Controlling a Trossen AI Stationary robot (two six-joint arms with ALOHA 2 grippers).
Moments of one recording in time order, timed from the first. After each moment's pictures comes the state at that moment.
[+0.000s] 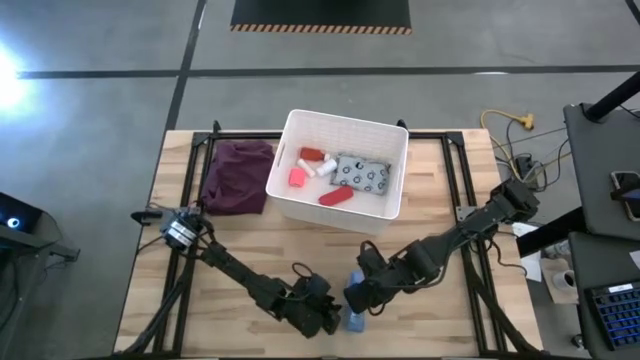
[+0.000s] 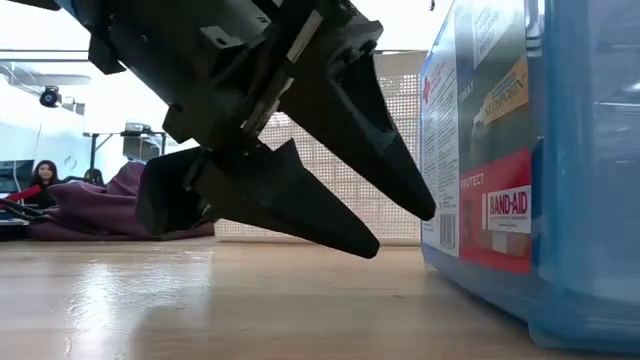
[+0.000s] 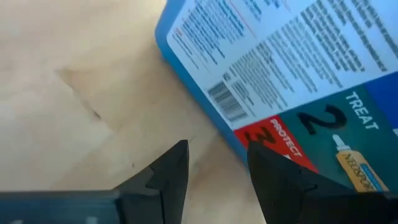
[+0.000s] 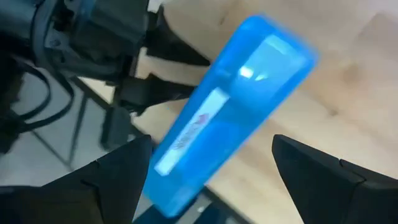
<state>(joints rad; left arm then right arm) -0.58 2.09 1.35 -0.03 -0.50 -1.30 0.53 1.73 1.46 -0.82 0.07 1.60</state>
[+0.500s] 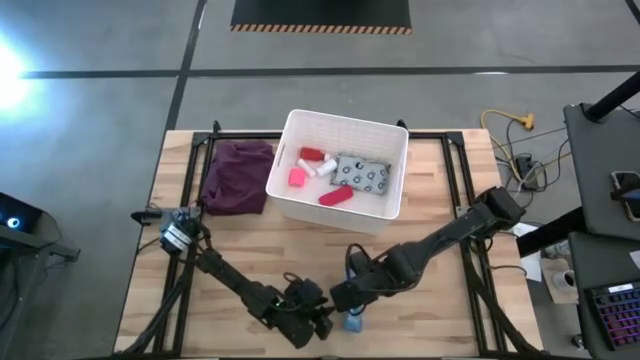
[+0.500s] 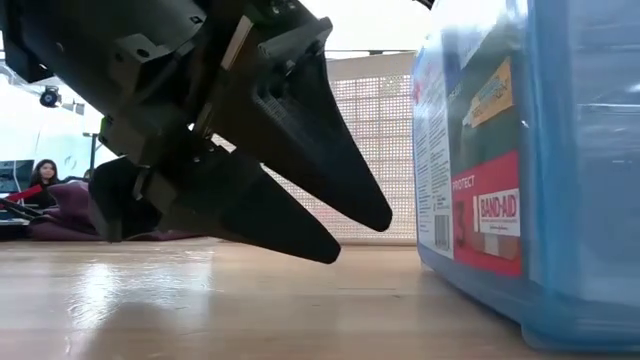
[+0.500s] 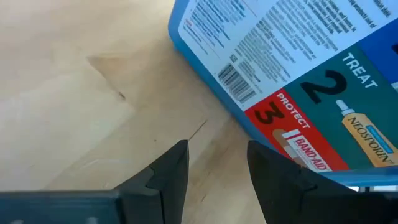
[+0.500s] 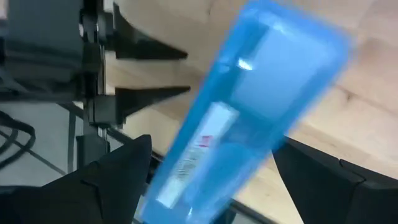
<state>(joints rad) -0.64 2.09 1.31 -0.03 -0.62 -1.29 0.50 1.87 1.59 -0.88 -0.01 1.72</state>
